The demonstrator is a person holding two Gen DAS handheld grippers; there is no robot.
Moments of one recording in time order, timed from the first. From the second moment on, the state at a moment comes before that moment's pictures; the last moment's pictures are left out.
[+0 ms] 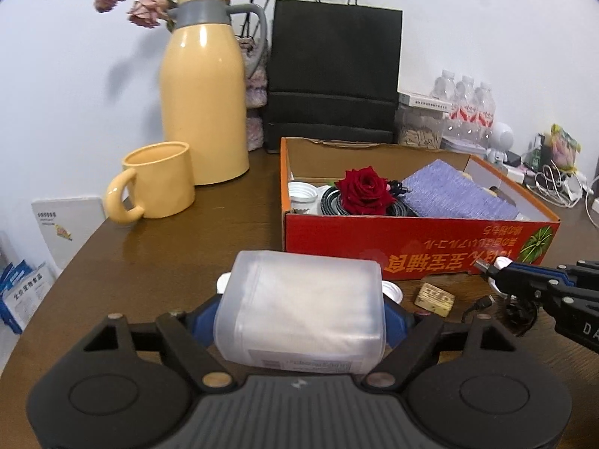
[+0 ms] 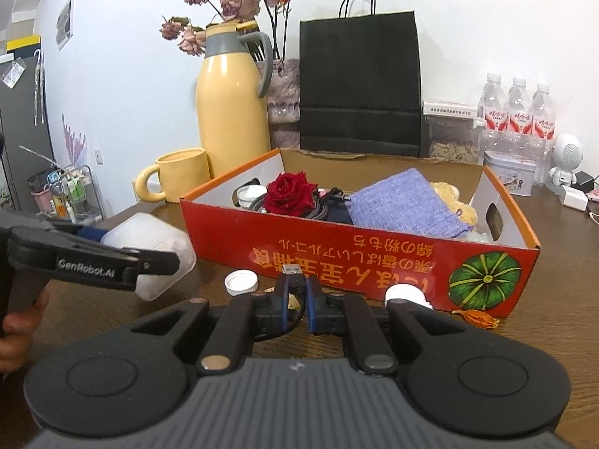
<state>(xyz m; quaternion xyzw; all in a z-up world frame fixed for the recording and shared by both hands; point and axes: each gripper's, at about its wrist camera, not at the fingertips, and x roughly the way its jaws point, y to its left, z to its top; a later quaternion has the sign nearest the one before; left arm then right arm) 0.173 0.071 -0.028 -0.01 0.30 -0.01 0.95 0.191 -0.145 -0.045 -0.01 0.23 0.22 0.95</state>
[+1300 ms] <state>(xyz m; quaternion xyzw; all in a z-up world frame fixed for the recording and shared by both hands) 0.217 -0.021 0.044 -0.01 0.25 0.03 0.97 0.222 -0.188 0.017 -0.02 0.14 0.20 0.97</state>
